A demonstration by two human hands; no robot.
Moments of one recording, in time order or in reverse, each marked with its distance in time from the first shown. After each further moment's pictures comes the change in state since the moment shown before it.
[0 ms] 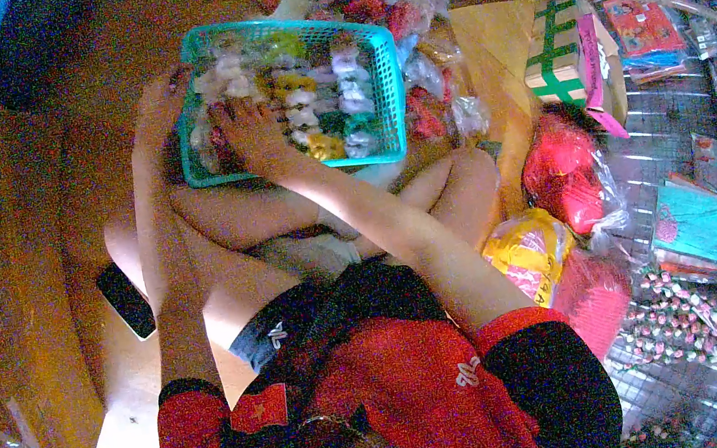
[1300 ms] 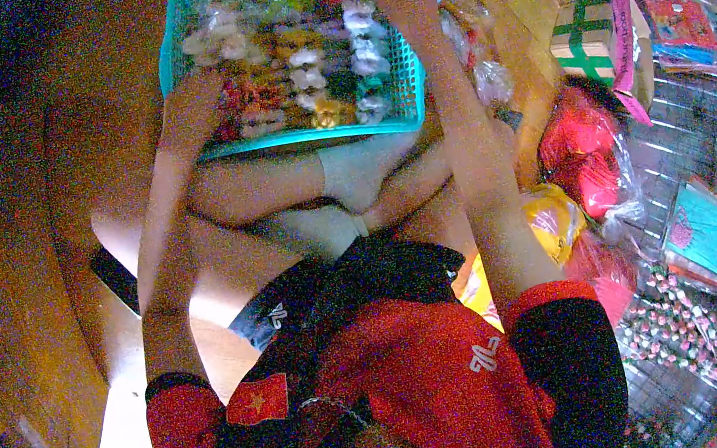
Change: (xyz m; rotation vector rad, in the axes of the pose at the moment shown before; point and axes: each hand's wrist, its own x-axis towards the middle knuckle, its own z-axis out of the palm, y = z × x) left_hand -0.048 0.033 0.033 0.424 -0.312 0.269; right_hand 0.024 0.173 -0.095 0.308 0.262 0.378
